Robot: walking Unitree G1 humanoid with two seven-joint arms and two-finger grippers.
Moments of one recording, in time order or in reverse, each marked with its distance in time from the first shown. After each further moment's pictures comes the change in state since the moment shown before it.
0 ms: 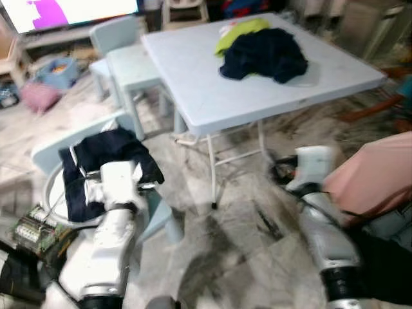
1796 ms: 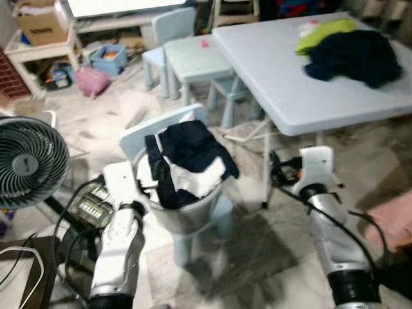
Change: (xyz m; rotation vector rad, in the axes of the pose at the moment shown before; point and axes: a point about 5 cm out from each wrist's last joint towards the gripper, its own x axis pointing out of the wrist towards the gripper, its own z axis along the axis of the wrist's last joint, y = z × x) left arm 0.000 -0.011 -0.001 -0.134 0.003 -0.024; right arm -0.005 -0.007 0.000 -0.041 -0.002 0.010
